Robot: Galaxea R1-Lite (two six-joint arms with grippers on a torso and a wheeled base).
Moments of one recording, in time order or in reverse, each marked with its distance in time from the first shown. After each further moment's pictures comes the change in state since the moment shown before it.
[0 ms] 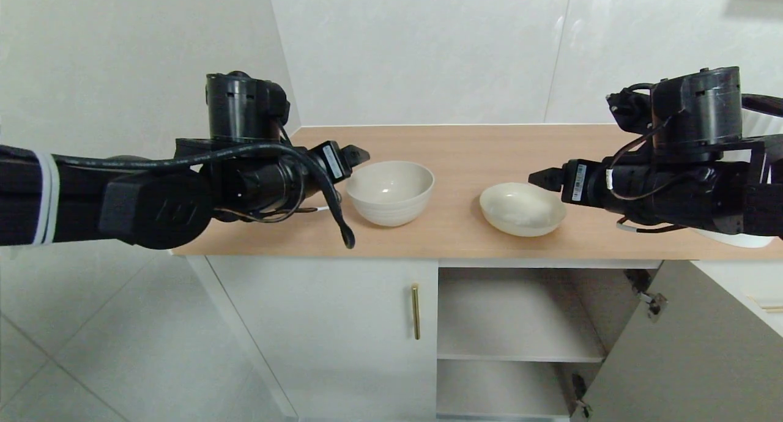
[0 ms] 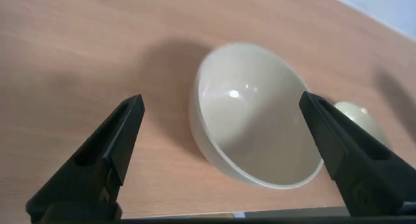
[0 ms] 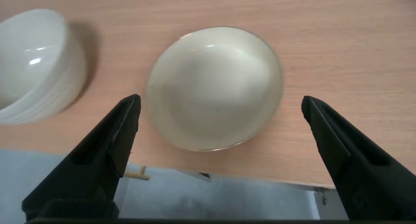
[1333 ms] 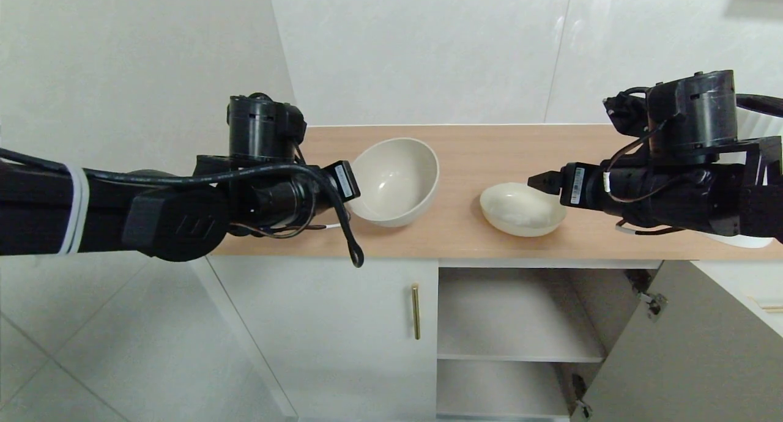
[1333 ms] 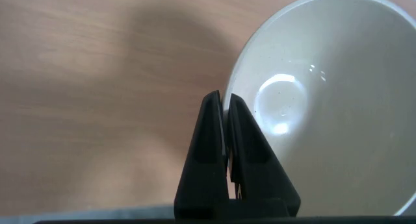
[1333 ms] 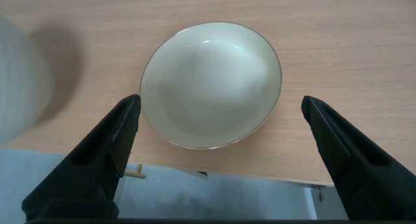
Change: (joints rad) left arm -0.022 0.011 0.042 0.005 -0.039 -0.001; right arm -0.001 0.006 0.001 0.010 -0.004 -0.002
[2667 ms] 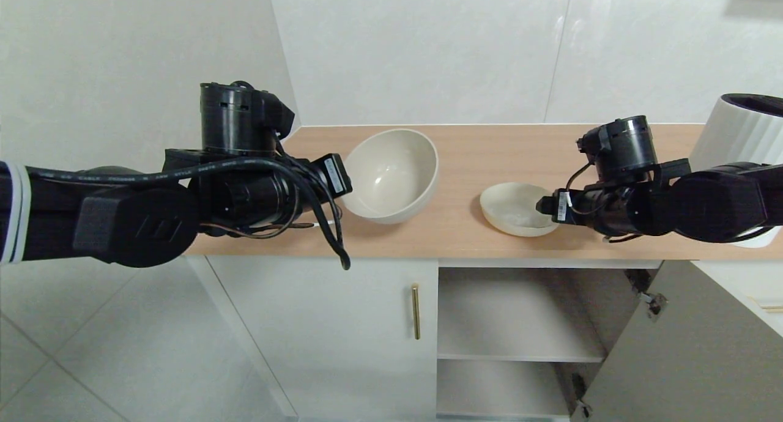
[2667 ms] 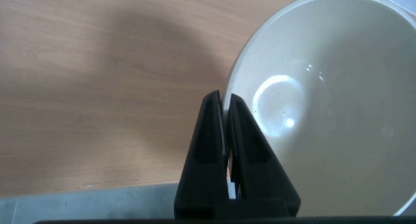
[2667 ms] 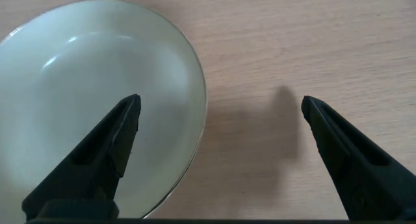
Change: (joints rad) left arm 0.000 -0.065 0.036 -0.002 -0.023 0.000; right arm -0.097 0.219 -0.112 0.071 -0.129 0.000
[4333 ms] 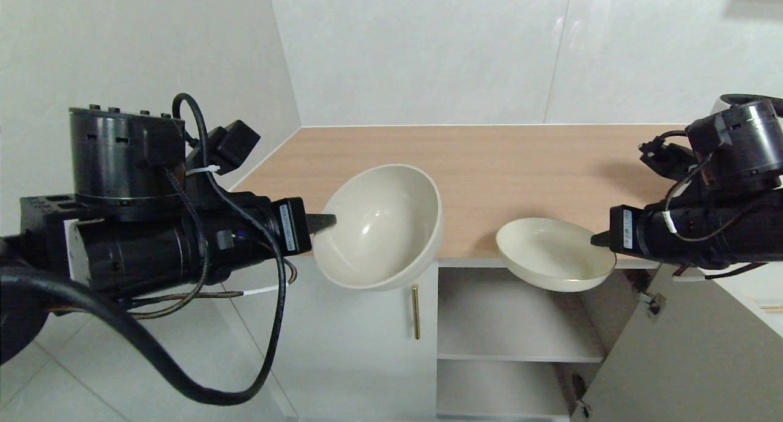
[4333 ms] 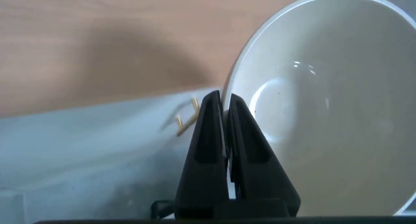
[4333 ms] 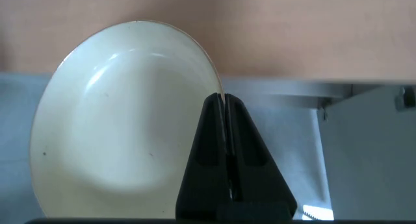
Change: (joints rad) left arm -0.026 -0.284 0.313 -0.001 -0.201 0.126; right arm -0.009 -0.335 0.204 0.231 0.345 0.080
